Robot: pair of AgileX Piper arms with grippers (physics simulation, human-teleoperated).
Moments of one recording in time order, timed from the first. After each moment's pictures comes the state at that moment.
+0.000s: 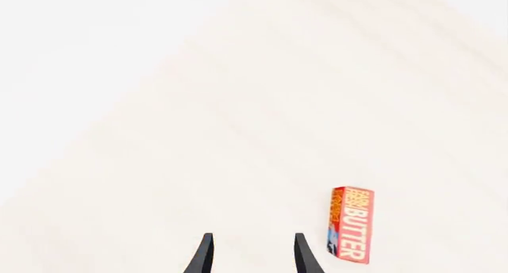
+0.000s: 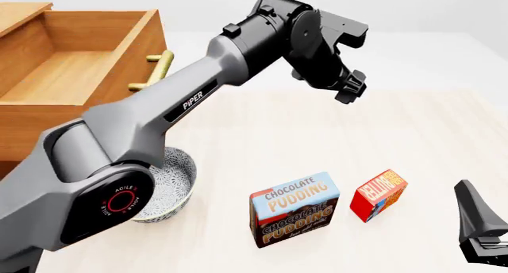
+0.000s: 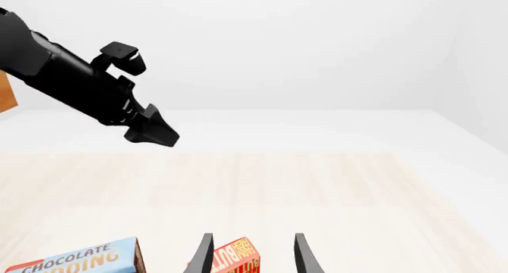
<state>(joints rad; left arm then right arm) -0.83 2.28 -2.39 0.99 0.00 0.00 0.00 0.00 0.00 0.00</state>
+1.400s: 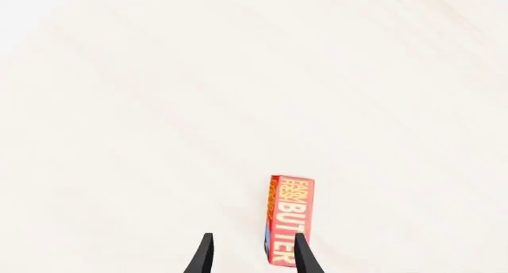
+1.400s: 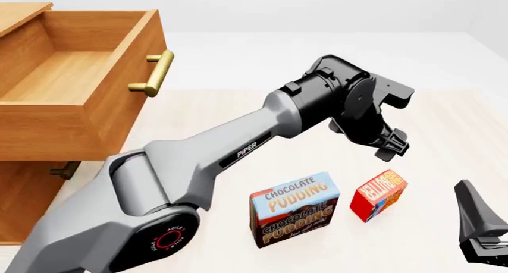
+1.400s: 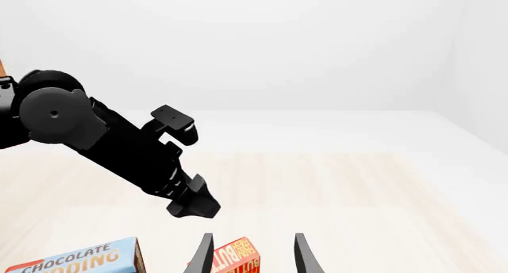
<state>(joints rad) -0.99 2.43 -2.44 1.00 -0.11 0.00 0.00 0.00 0.00 0.00</state>
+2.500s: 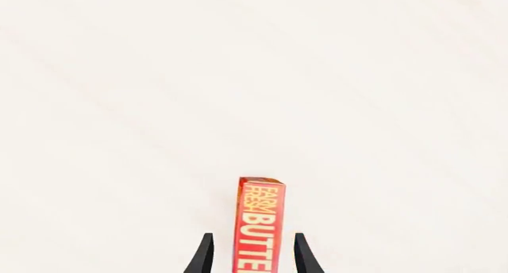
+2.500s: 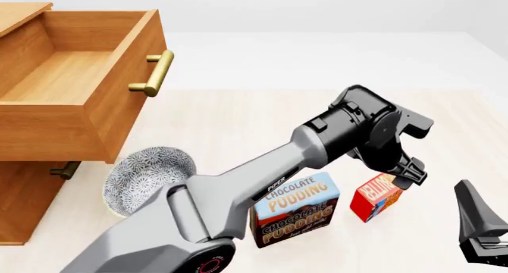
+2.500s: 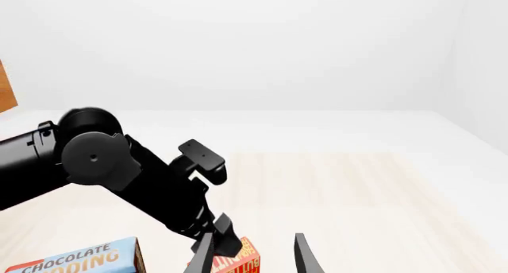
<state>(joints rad) -1.05 2.65 -2.74 1.15 -0.16 0.00 0.00 0.00 0.00 0.00</state>
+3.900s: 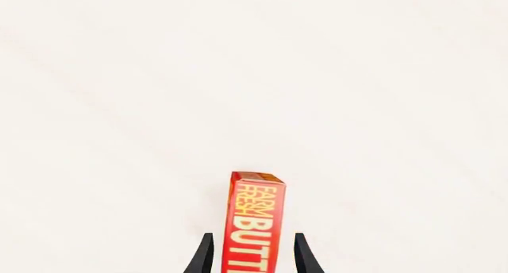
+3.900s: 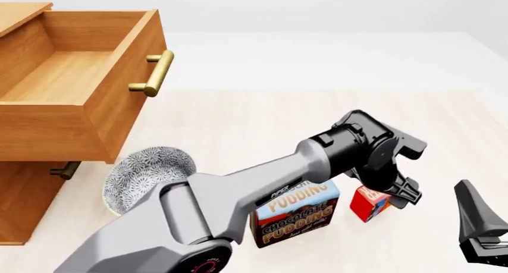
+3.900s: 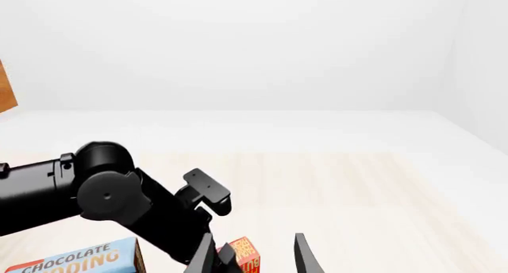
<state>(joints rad) -1.07 2.61 -2.50 1.00 -0.20 0.00 0.00 0.00 0.00 0.00</state>
